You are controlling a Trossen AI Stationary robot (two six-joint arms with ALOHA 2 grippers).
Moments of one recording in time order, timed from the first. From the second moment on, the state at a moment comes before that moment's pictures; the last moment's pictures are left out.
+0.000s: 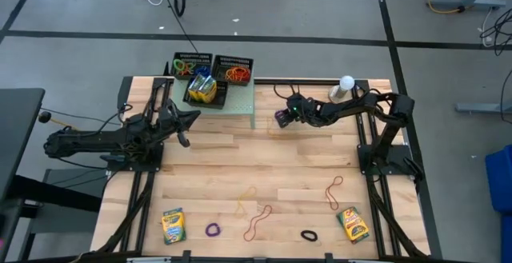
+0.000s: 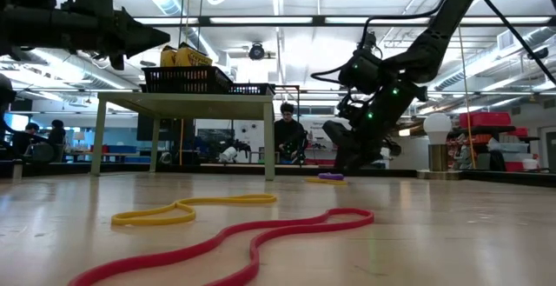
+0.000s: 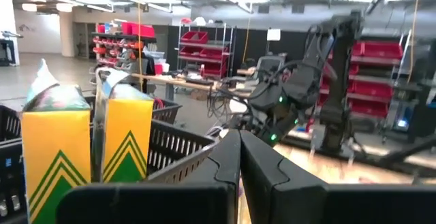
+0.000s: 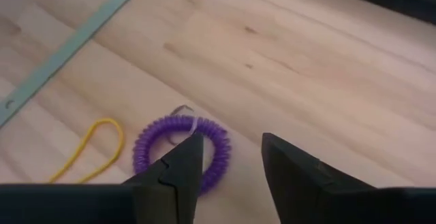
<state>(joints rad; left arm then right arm) 0.12 0.29 0.06 0.43 -0.36 -0.01 -0.43 1.77 0.76 0.17 0.28 0.45</state>
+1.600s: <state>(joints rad) -0.21 1.22 0.11 1.20 -0.56 -0.13 0.04 1.46 0.77 0.40 0.49 -0.06</state>
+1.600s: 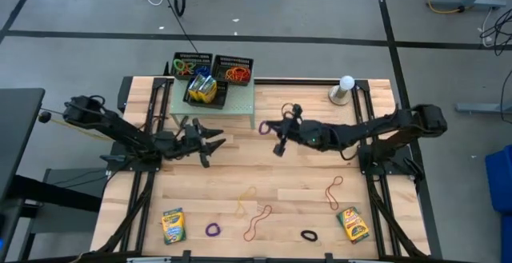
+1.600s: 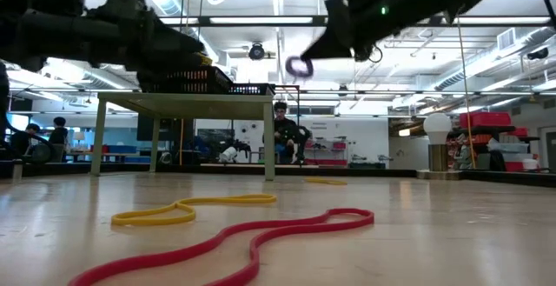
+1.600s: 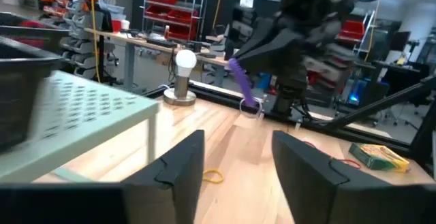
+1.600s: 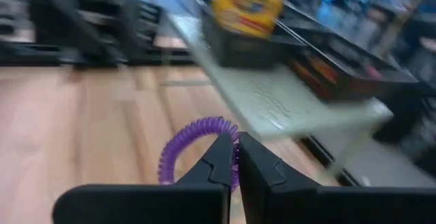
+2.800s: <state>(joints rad) -0.31 1.35 0.42 0.95 -0.81 0.12 0.20 1.67 1.03 0.32 0.59 -0.33</state>
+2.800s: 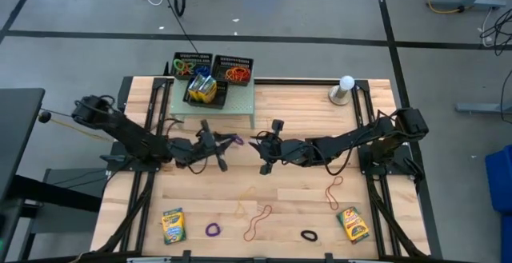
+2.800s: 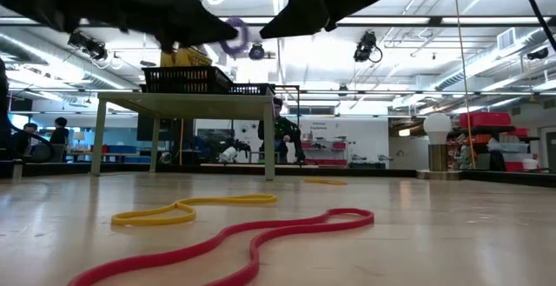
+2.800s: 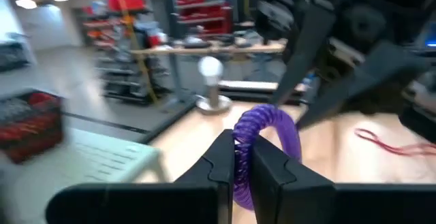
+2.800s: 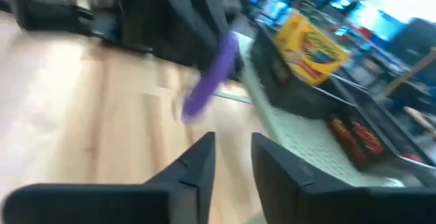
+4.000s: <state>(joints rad) 1.03 0.98 0.90 -0.28 -0.10 -0.17 0.17 1.67 1.03 0.29 0.62 -0.35</state>
